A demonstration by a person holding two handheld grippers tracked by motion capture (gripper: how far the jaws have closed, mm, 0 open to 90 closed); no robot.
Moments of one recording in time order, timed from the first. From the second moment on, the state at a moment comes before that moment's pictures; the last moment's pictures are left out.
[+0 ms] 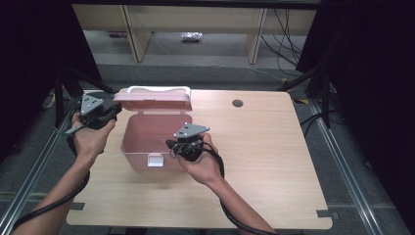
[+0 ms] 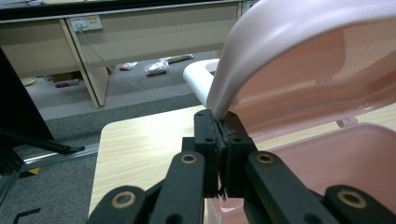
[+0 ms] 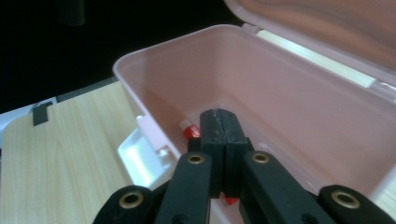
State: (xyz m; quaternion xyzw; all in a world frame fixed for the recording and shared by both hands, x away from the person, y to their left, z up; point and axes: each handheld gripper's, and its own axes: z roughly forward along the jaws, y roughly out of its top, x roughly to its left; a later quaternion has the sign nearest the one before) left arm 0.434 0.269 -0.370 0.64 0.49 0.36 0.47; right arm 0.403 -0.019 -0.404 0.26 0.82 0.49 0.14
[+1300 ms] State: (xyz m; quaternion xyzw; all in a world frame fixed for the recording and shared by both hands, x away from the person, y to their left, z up) left arm 0.408 0.270 -0.389 0.65 0.49 0.35 0.46; right arm 0.413 -0.041 -0.387 0.29 0.80 0.51 0.16
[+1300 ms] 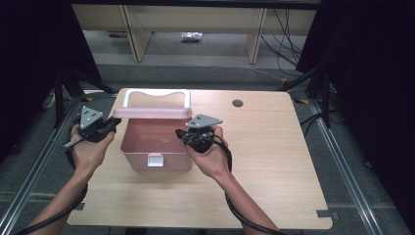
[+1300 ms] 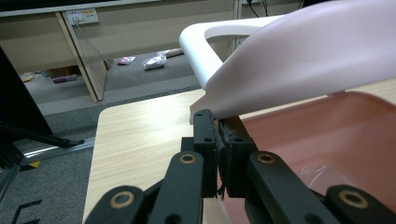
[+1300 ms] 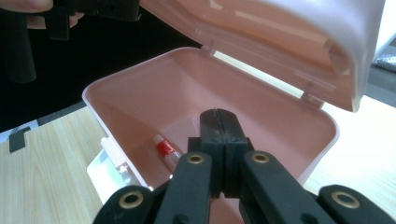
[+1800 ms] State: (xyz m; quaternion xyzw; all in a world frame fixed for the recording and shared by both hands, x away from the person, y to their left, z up) left arm 0.396 0.273 -0.407 0.66 0.49 0.33 0.46; right arm 0.407 -0.042 -0.382 0.30 0.79 0.51 0.17
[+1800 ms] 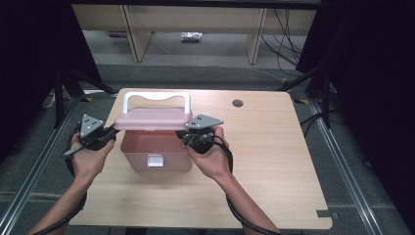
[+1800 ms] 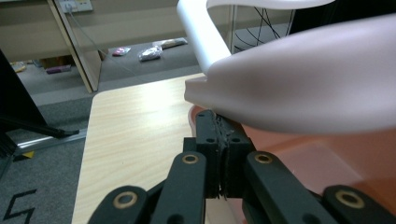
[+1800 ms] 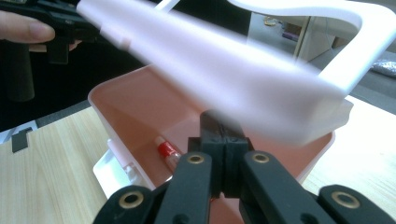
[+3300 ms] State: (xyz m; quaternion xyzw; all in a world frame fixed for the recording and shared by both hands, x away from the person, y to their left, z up) left arm 0.368 0.300 -0.422 0.63 0.51 0.35 0.47; right arm 0.387 -0.080 -0.409 0.31 0.81 0.46 0.17
